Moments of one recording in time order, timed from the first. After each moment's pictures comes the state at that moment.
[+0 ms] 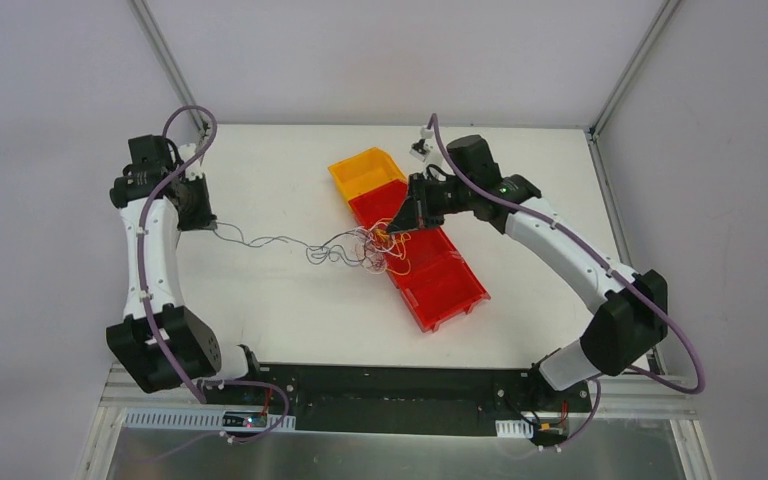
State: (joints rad) left arm 0.31 1.31 1.37 -1.05 0.19 0.05; right arm 0.62 1.52 1.38 -0.52 -0.68 0.53
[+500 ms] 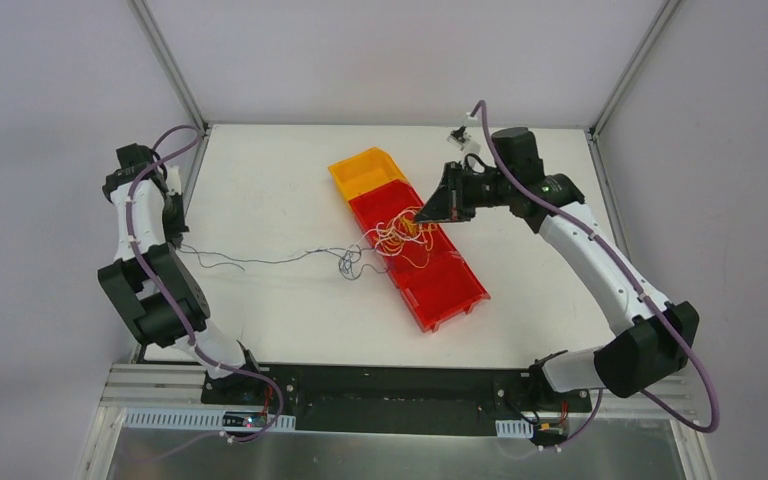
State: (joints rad) left arm 0.48 1.59 1.39 -0.99 -0.07 0.26; right arm 0.48 1.40 1.36 -0.63 -0.77 0.50
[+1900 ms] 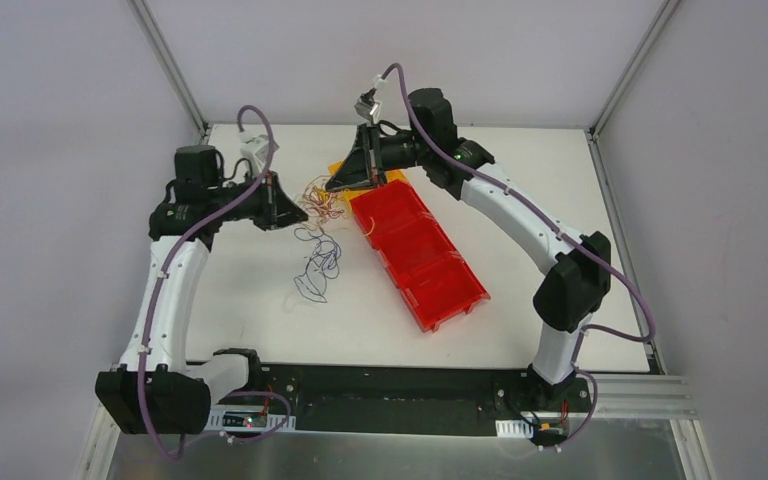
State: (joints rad) left arm -0.04 1.13 1.19 -0.74 0.86 -0.01; right arm 0.71 1.84 1.83 -0.25 -0.97 0.96
